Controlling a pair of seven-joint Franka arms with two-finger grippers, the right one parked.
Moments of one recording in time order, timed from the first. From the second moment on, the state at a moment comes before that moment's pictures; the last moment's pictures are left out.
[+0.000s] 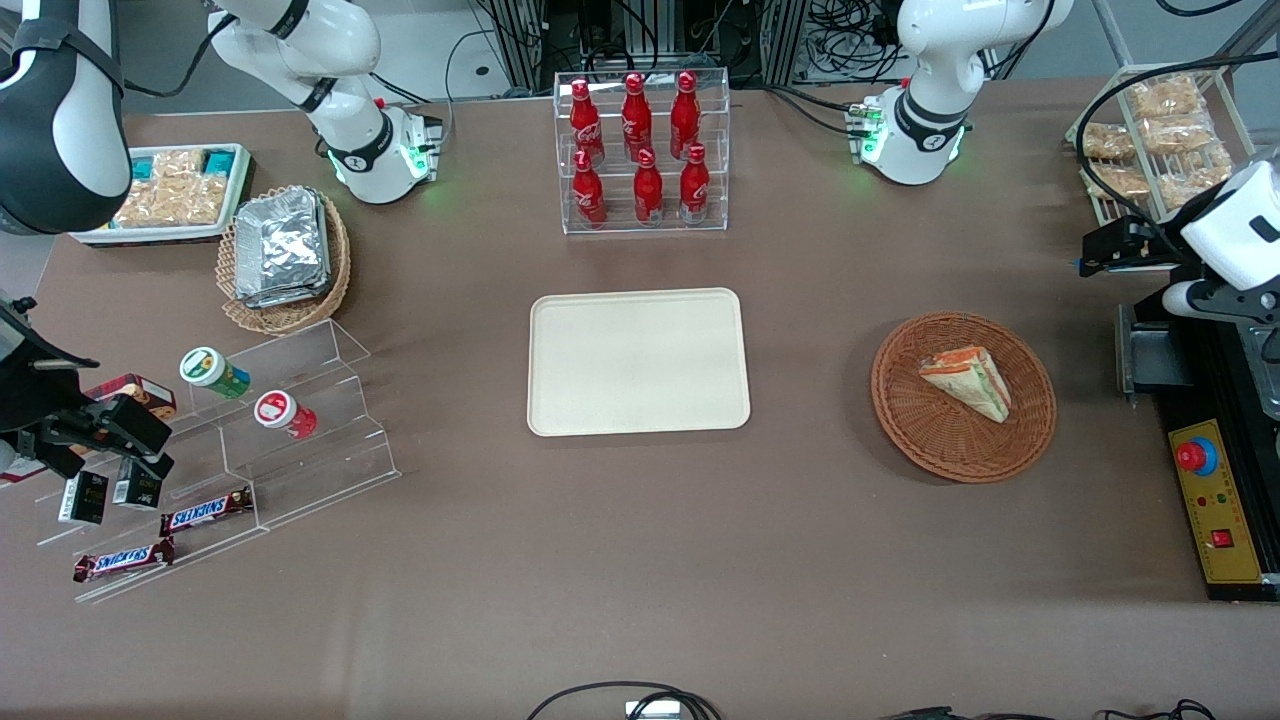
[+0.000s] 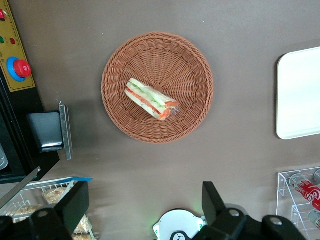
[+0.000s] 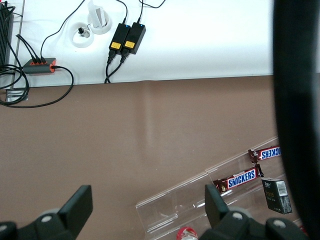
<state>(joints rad) 0.19 0.02 -0.20 -1.57 0.02 1.41 0.15</state>
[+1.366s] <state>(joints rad) 0.19 0.02 -0.20 -2.05 0.05 1.88 -0.33</state>
